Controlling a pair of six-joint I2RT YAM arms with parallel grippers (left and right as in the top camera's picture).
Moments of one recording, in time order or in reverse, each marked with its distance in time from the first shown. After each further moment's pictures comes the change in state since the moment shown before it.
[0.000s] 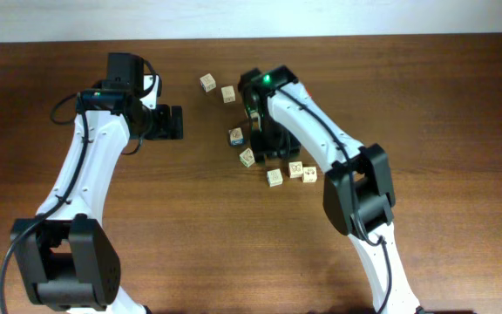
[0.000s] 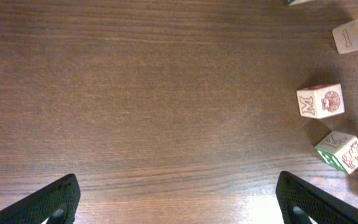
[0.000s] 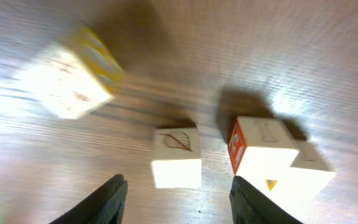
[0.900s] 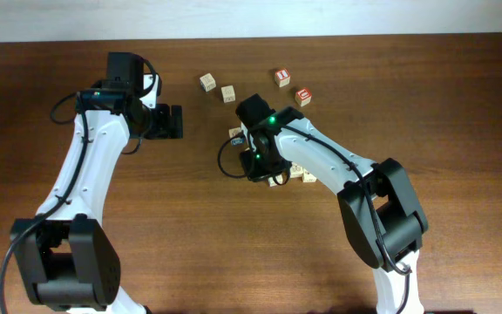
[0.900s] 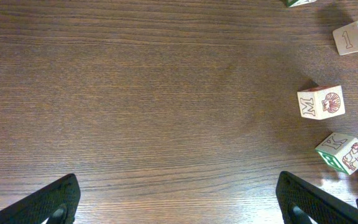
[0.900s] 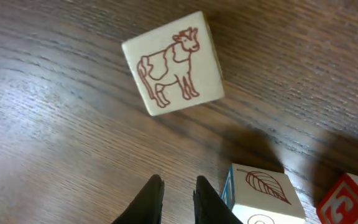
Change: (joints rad) left arm 0.000 0.000 0.003 0.002 -0.003 0.000; right arm 0.063 -0.278 -0.607 0.591 -0.096 -0.092
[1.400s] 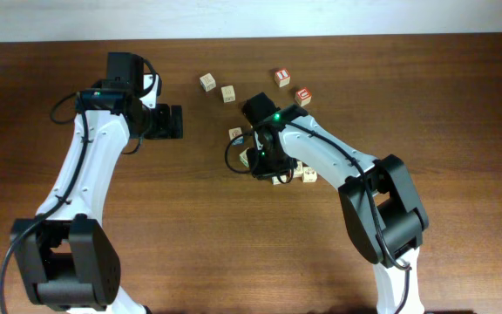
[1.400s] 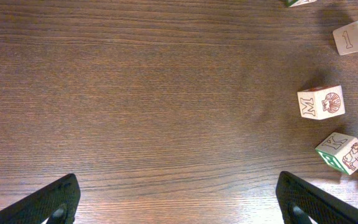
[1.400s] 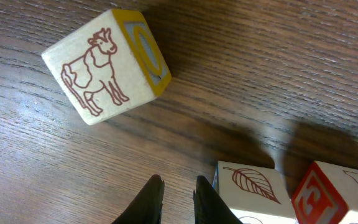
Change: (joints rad) left arm 0.000 0.000 0.000 0.000 0.000 0.000; right arm -0.034 0.015 0.000 -0.018 0.026 0.058
